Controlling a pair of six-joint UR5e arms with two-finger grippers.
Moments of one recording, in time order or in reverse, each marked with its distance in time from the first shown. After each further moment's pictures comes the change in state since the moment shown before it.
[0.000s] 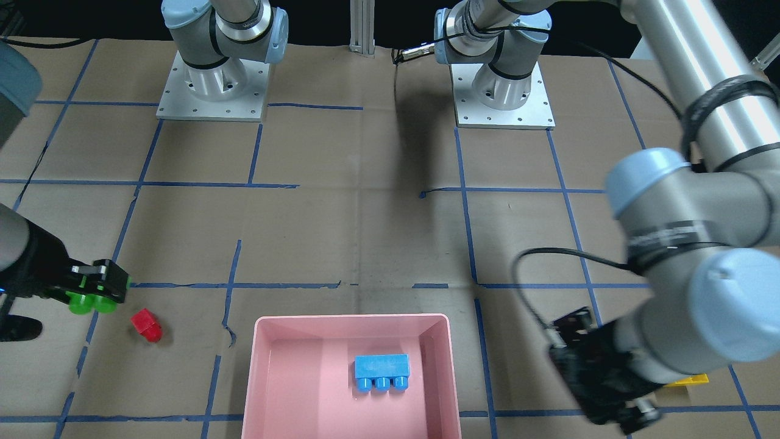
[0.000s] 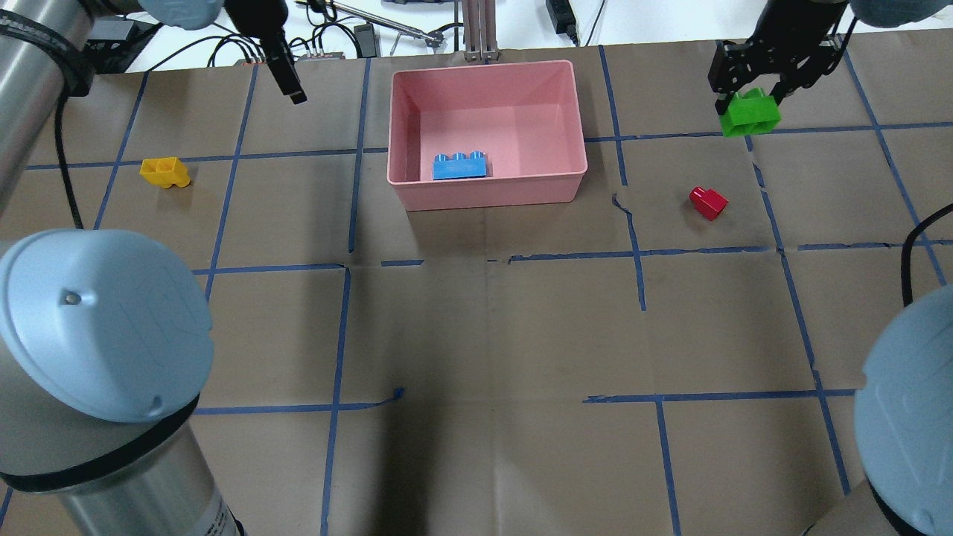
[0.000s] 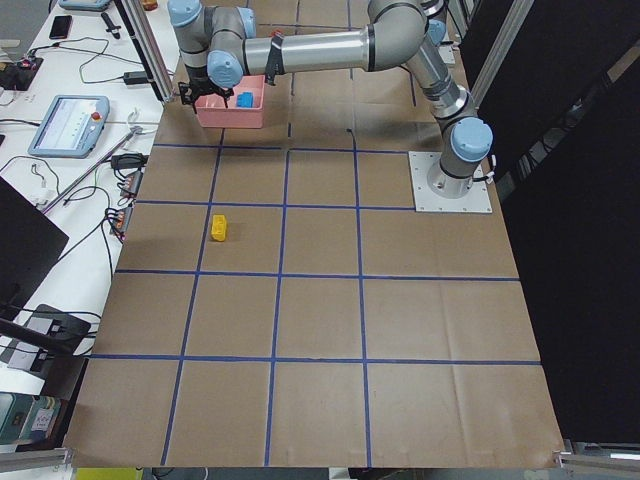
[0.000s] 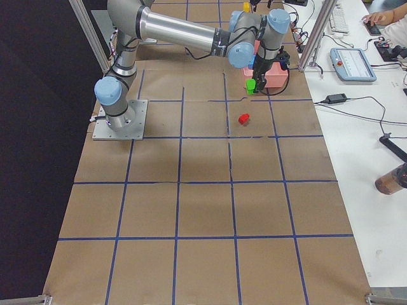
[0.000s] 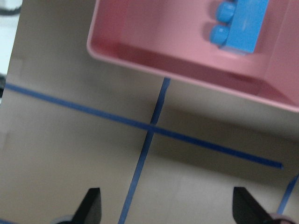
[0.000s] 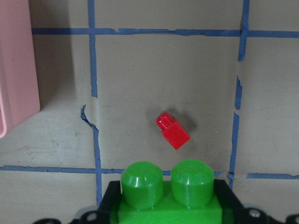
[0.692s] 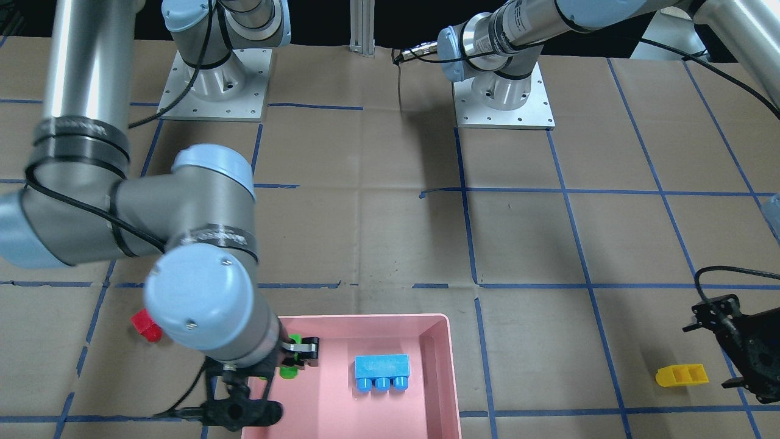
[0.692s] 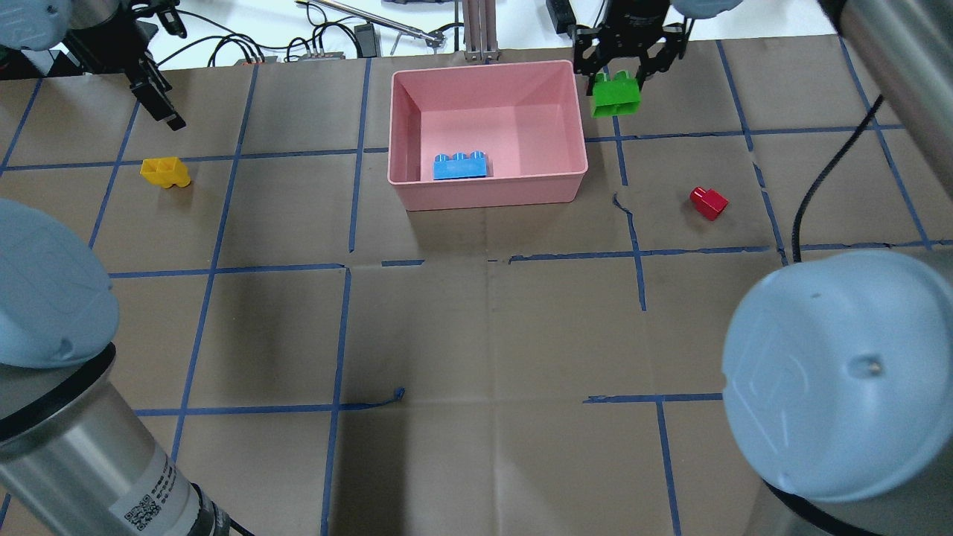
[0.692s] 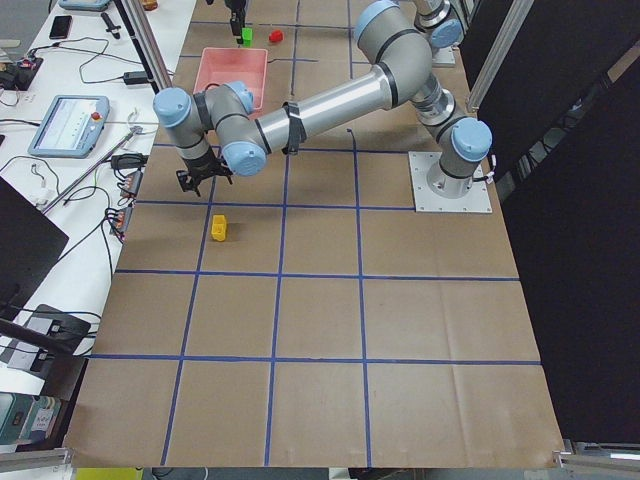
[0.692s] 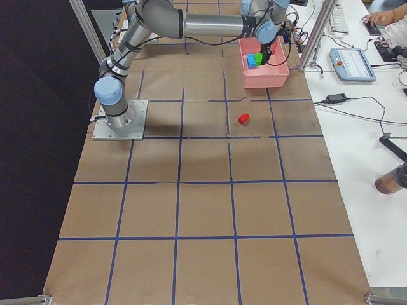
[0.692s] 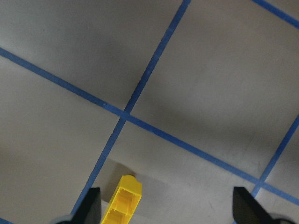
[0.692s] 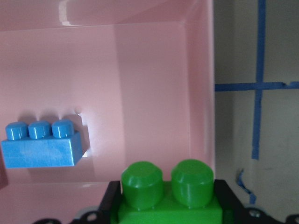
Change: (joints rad) left arm 0.292 -0.042 -0.070 0.035 0.002 0.366; right arm 0.309 0.309 -0.267 -0.068 0.007 0.344
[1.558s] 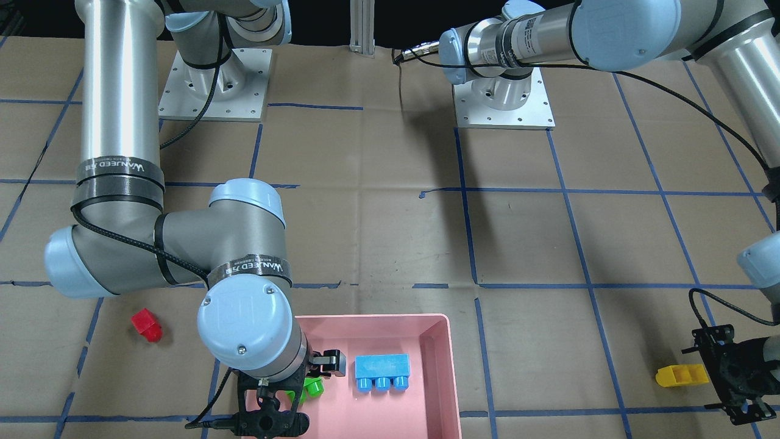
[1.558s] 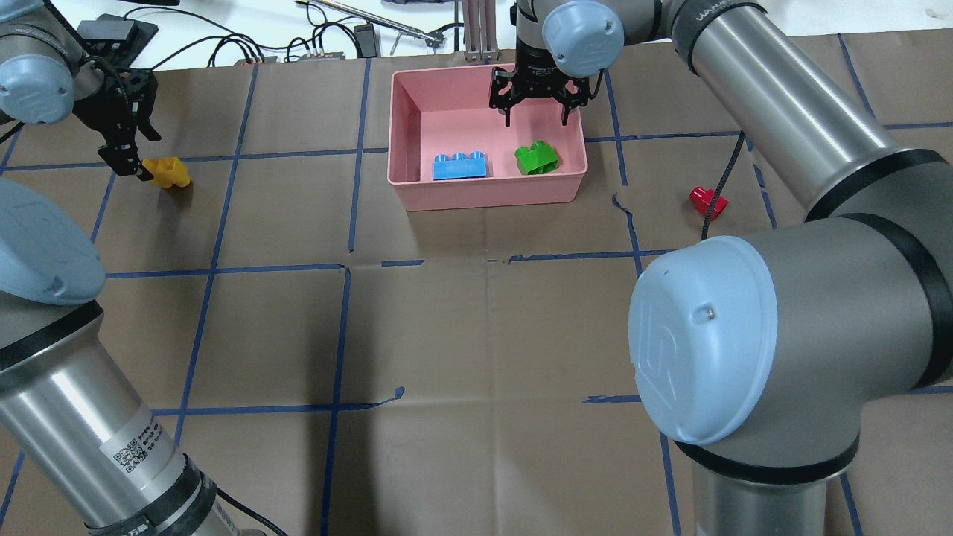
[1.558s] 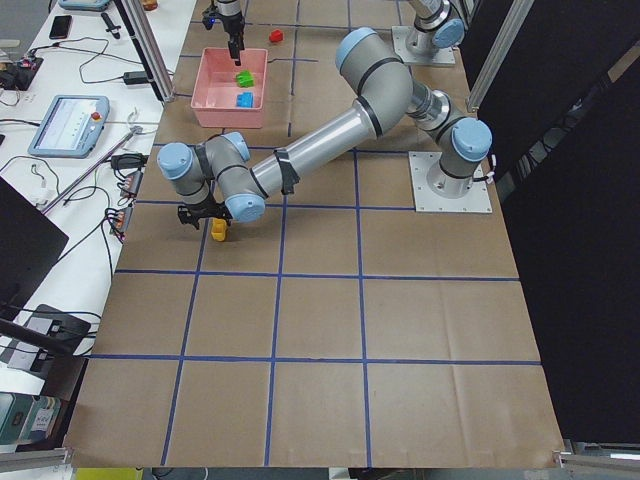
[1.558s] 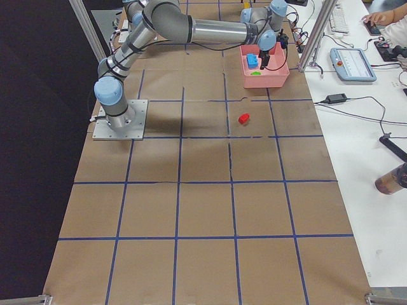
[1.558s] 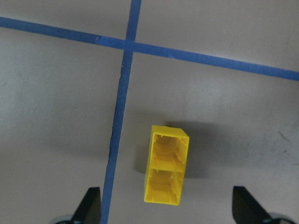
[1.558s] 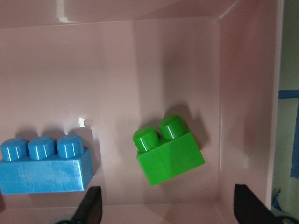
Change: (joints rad) left arm 0.025 -0.128 -0.016 0.147 0.016 0.259; right arm 0.016 0.022 -0.008 -0.019 -0.013 0.024
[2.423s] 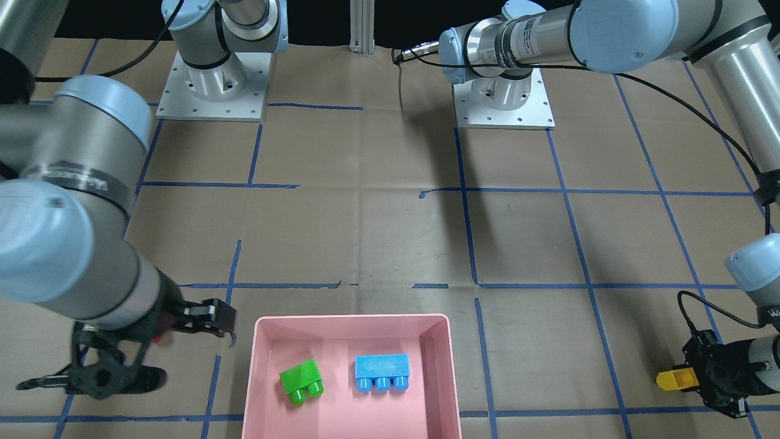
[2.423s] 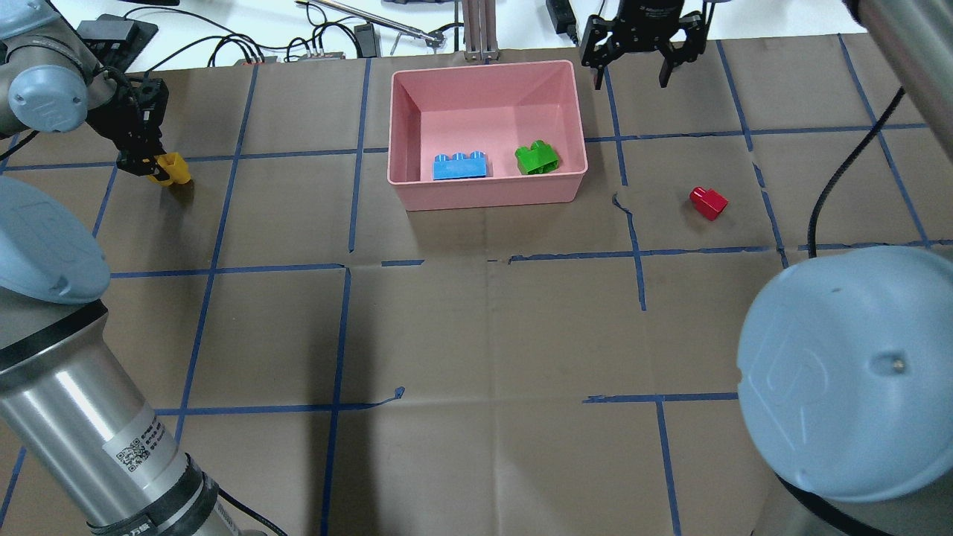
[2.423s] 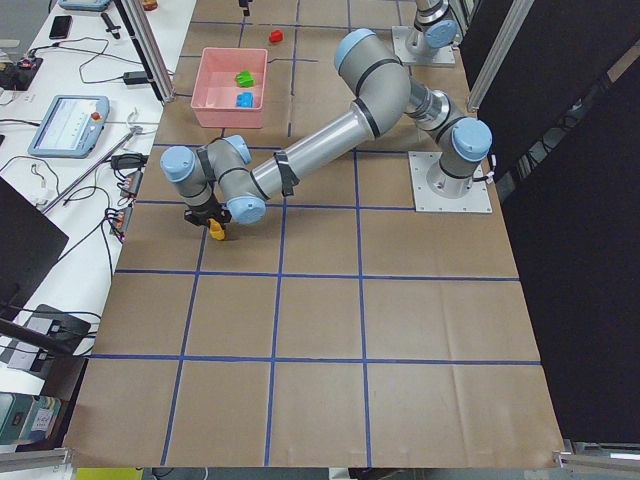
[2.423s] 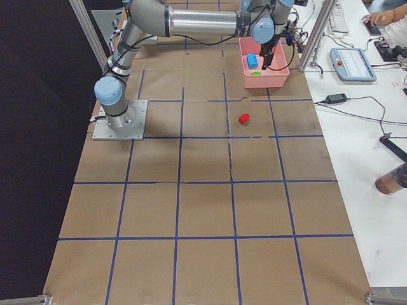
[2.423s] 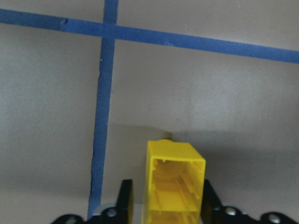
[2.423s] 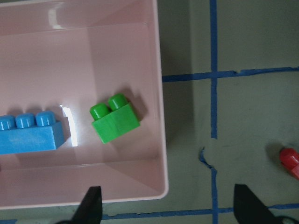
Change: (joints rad) left arm -0.022 0.011 -0.018 0.006 -0.002 -0.015; right arm -0.208 -0.224 0.130 0.149 -0.006 -0.296
